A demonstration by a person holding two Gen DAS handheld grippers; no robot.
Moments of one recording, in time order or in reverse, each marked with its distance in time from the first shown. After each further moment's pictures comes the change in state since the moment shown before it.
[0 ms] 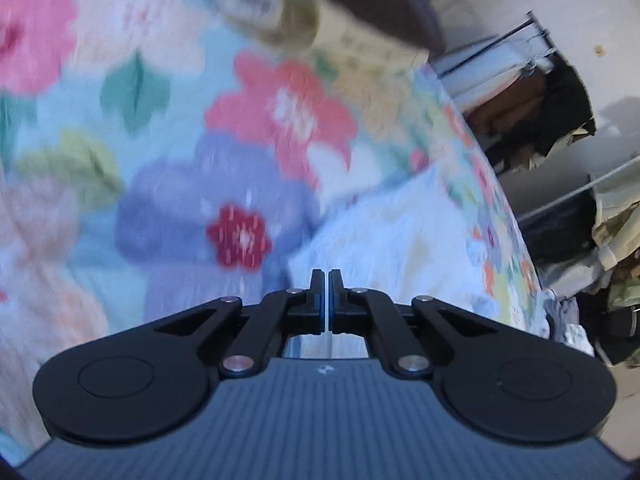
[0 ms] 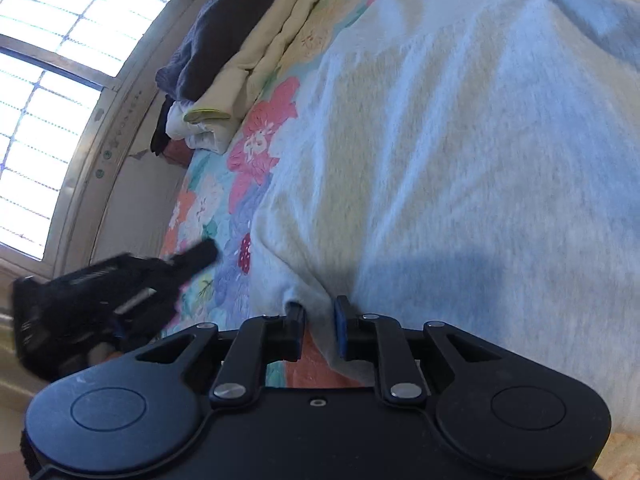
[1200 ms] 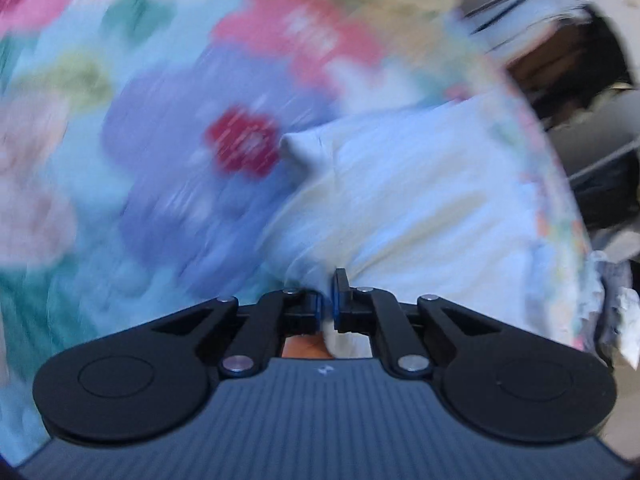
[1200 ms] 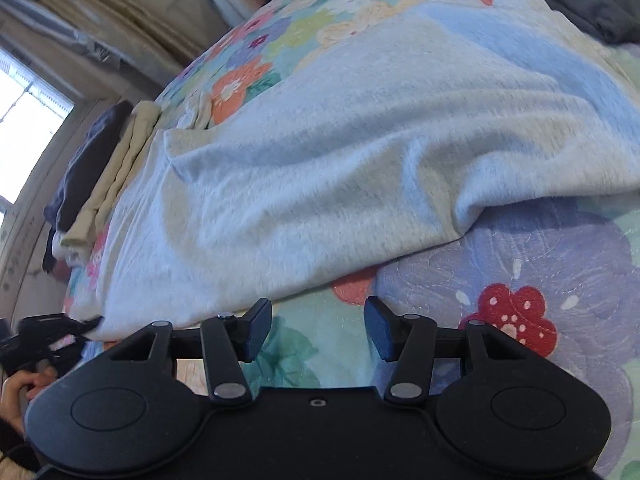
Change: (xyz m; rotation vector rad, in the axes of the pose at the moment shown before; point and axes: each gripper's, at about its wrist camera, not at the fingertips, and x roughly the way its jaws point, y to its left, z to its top) left arm 0.023 -0.011 -0.057 0.038 0.057 0.187; right arm -0.241 -0.158 -0.114 0.170 -0.353 -0.371
